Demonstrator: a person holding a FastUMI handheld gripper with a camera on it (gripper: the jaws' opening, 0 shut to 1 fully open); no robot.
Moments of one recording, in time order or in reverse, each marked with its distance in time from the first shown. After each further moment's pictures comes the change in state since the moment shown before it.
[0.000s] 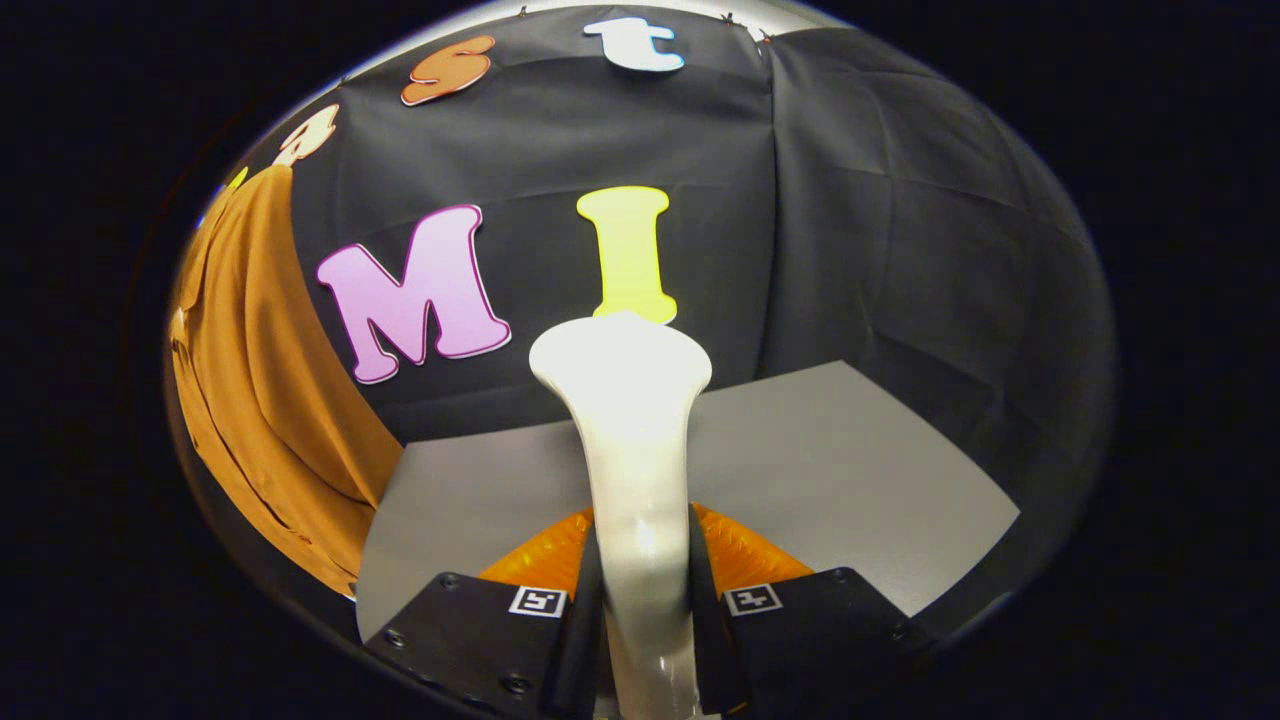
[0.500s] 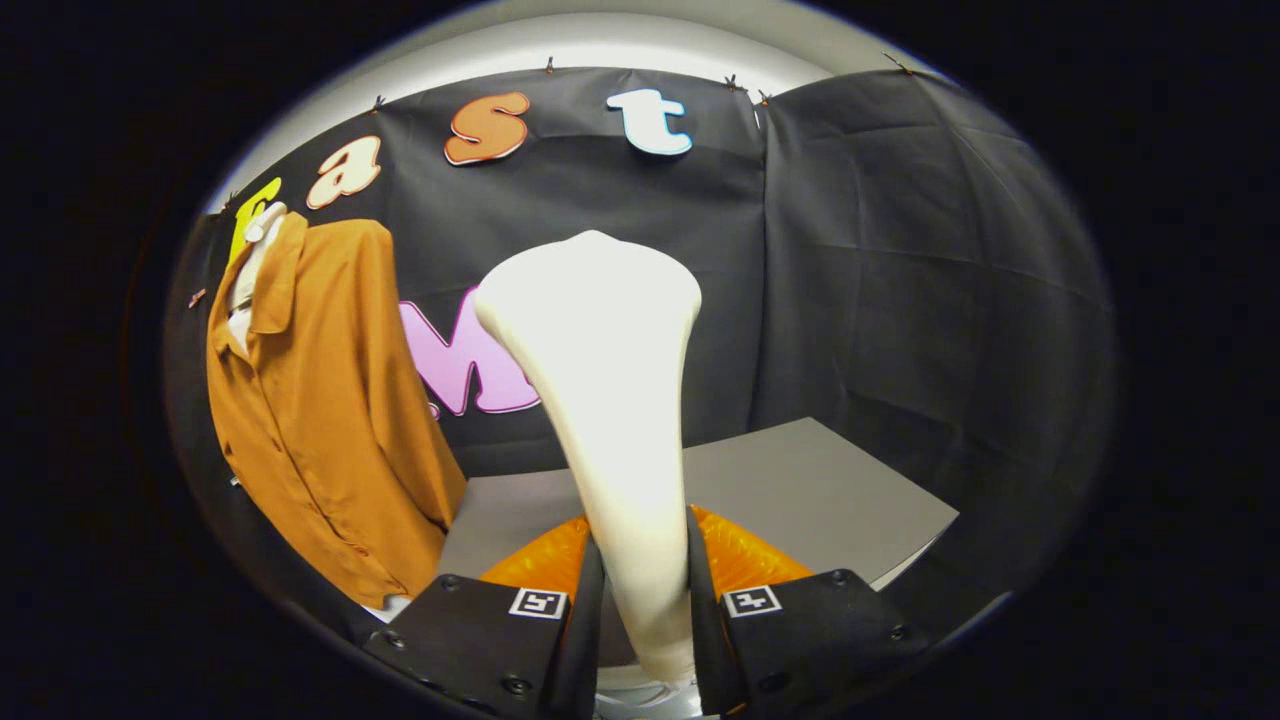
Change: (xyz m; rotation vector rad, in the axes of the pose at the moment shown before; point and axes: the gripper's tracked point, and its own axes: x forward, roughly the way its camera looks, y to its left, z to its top) arm -0.119 0.037 0.025 -0.016 -0.197 -0.023
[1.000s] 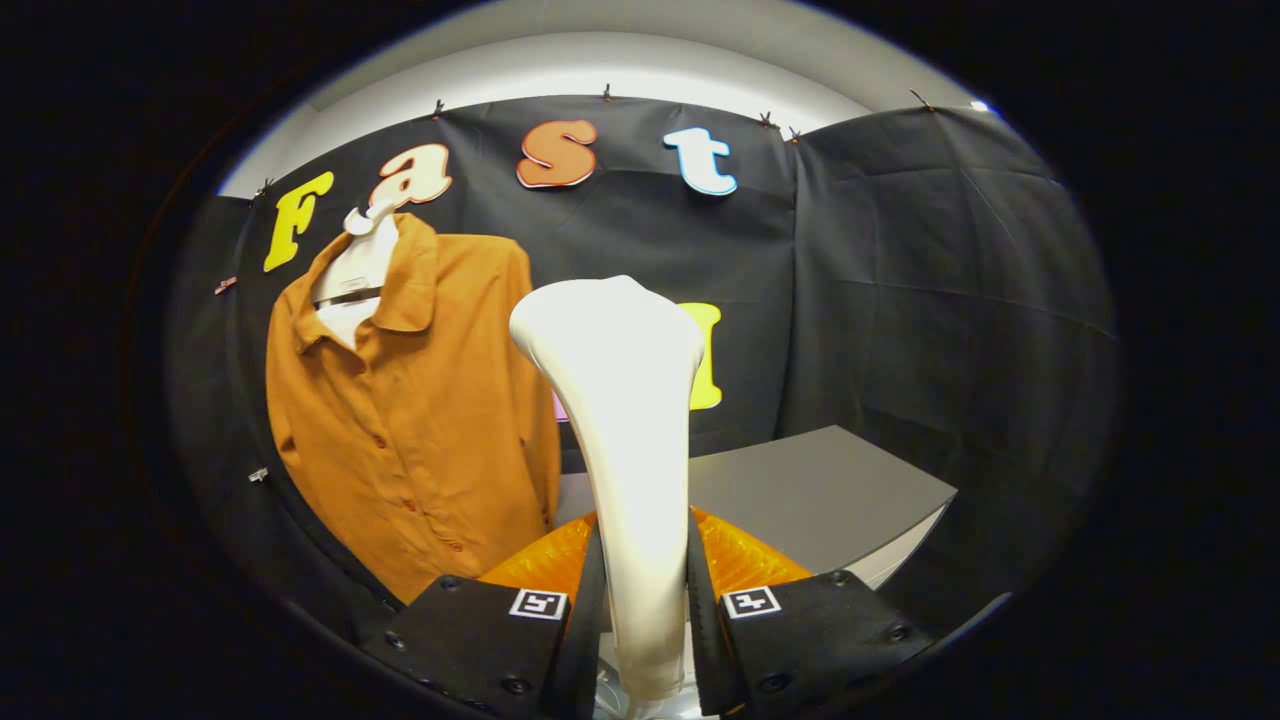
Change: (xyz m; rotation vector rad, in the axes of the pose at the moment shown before) arm -0.083 0.126 -0.011 -0.026 -0.041 0.060
